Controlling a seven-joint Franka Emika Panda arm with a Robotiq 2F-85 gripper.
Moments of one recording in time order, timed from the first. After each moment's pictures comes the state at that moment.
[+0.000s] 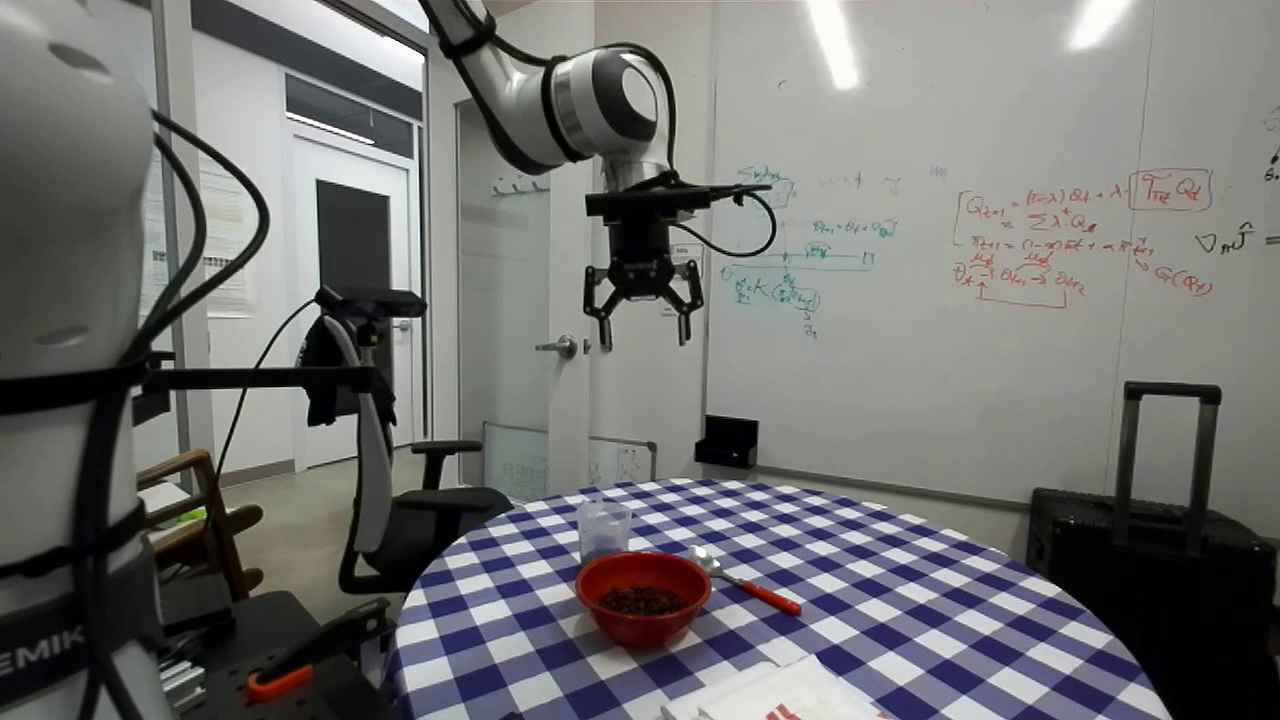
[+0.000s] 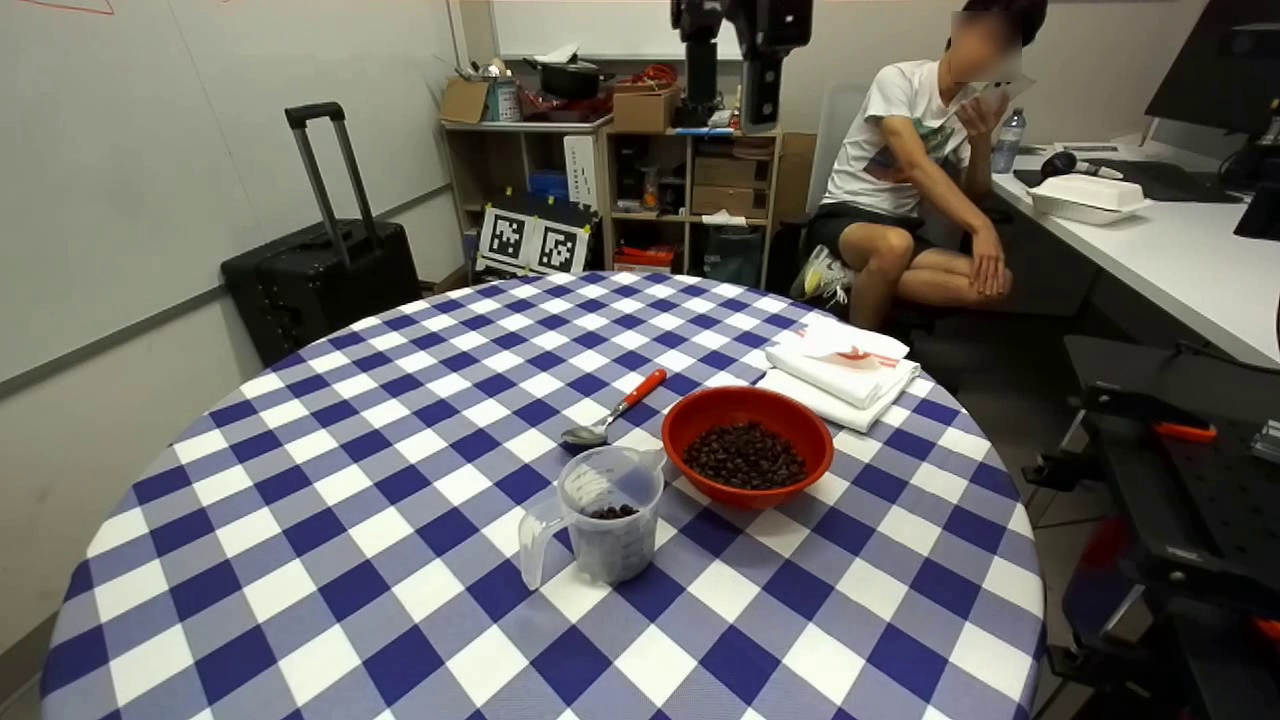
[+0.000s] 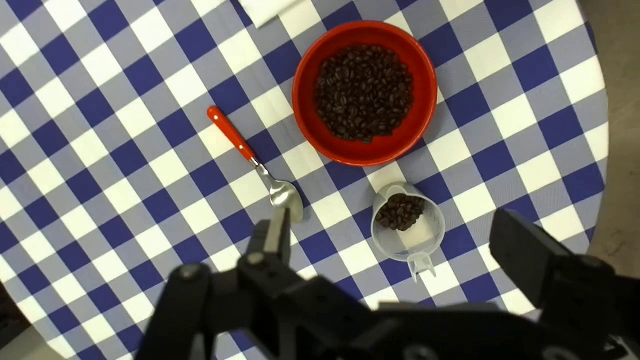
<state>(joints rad) 0.11 0.00 0.03 -2.18 -0.17 2.16 -0.50</state>
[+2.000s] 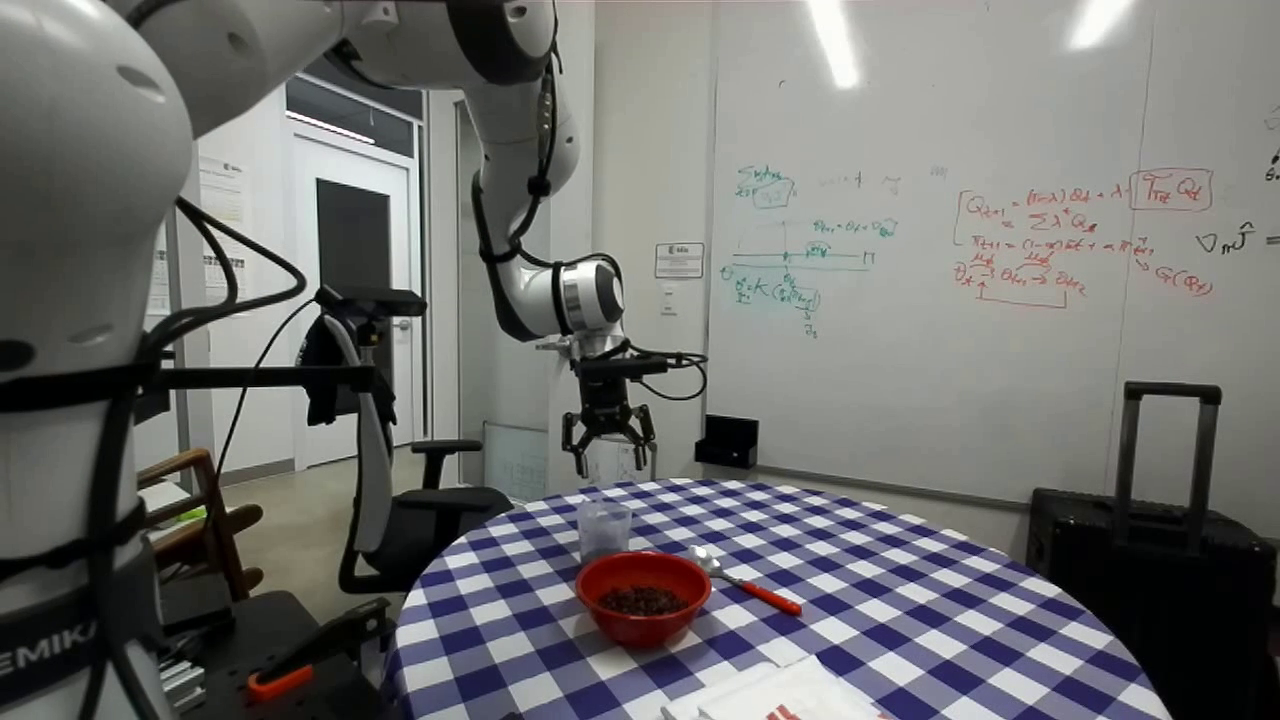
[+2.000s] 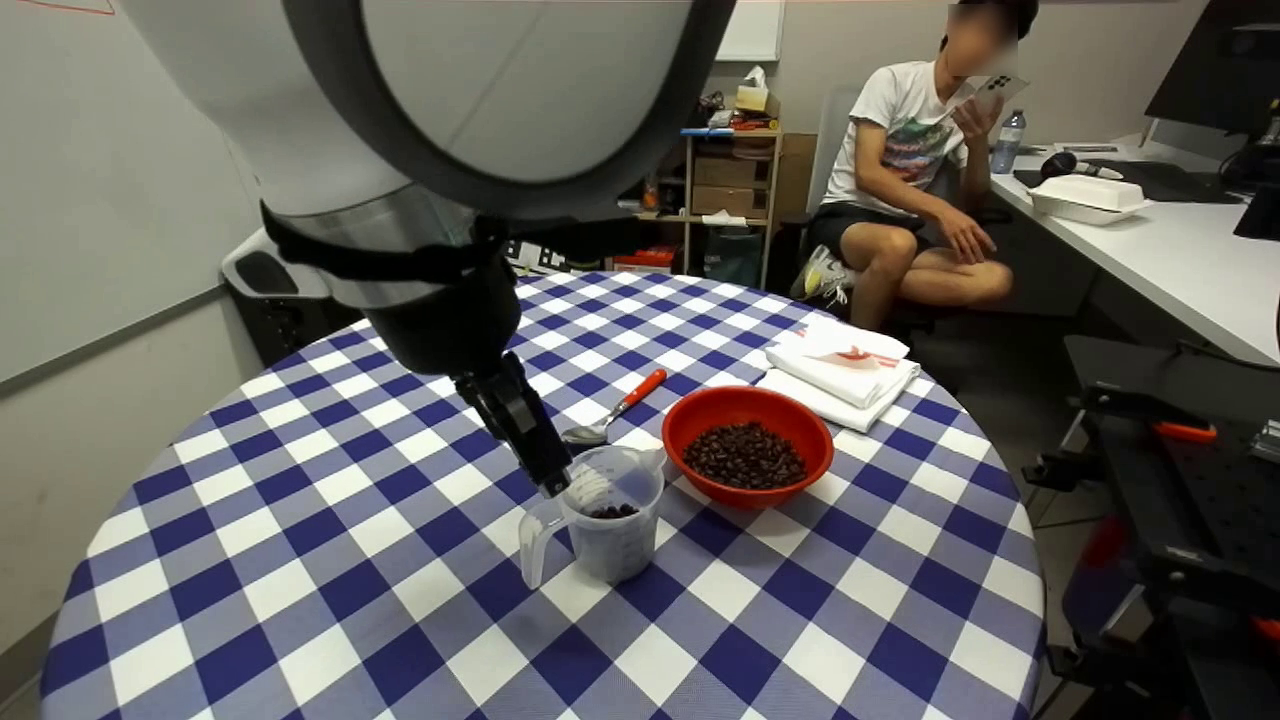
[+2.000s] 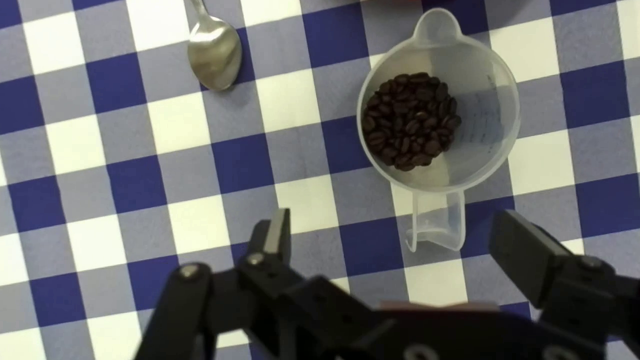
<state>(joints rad) 0.24 0.73 0.14 -1.65 -0.42 2.19 -0.43</state>
